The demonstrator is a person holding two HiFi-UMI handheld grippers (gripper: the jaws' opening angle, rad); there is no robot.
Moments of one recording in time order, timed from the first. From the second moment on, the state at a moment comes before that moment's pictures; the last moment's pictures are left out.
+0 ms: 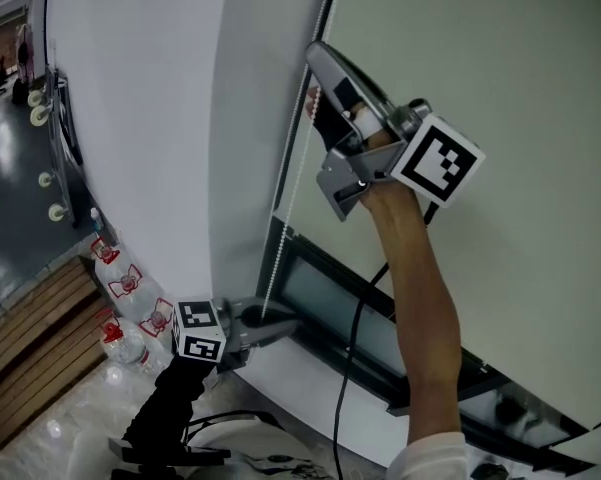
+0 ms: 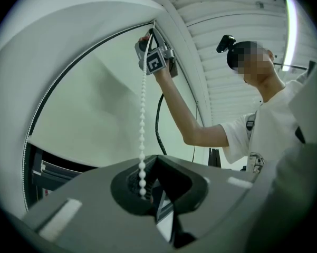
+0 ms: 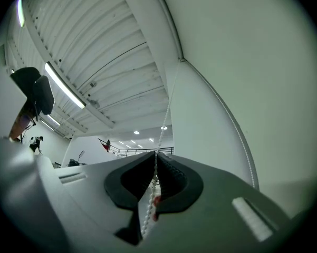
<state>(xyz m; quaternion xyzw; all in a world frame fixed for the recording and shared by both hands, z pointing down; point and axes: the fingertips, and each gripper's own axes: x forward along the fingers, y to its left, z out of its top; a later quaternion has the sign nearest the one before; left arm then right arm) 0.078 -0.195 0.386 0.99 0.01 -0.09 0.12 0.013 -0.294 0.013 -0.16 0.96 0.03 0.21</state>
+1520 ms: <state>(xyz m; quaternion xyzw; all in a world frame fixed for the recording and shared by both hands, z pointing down) 0.077 -0.194 0.385 0.99 0.01 -0.11 0.10 0.015 -0.285 0.150 -0.16 0.97 -0.03 0.15</state>
